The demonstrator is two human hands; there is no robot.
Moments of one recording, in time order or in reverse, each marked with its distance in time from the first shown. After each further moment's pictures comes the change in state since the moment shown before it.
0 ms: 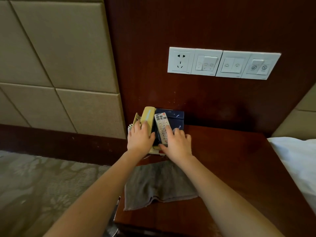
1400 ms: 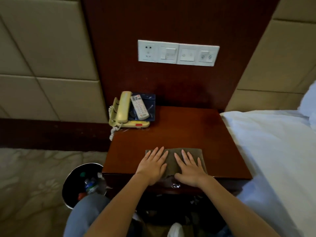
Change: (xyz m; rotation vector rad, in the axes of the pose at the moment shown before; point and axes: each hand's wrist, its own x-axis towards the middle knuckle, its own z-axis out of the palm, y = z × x) left_hand -0.192 0.056 0.058 0.340 -0.543 0.554; right_hand -0.217 0.098 -0.014 0.065 -0.676 0.144
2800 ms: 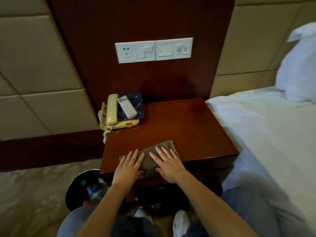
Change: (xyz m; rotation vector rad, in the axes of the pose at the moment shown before) left_hand -0.059 -0.034 0.019 0.173 0.109 -0.113; right_hand -0.002 -0.042 0.037 -0.160 0.226 -0.186
